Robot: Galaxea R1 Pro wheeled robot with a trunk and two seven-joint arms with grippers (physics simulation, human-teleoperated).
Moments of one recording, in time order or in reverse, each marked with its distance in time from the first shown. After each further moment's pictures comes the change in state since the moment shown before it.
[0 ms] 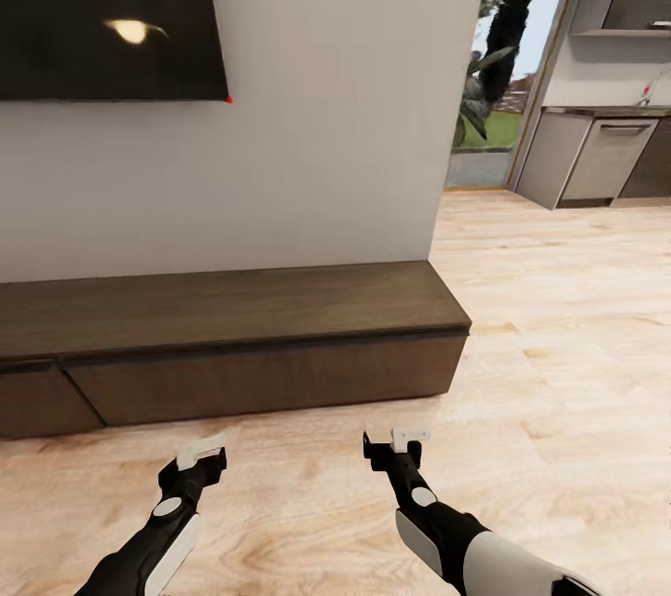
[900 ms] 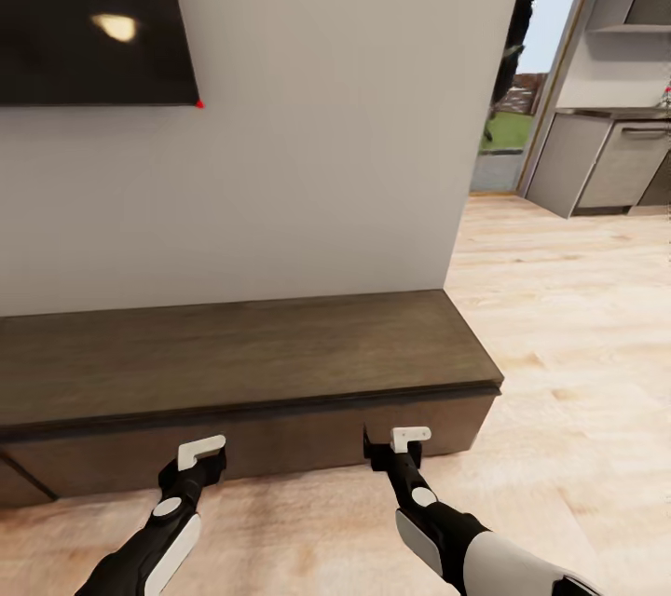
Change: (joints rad) left arm 0.000 0.001 0.000 0.000 0.000 0.000 0.000; right arm 0.000 -0.001 0.000 0.000 0.000 0.000 0.000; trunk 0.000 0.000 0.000
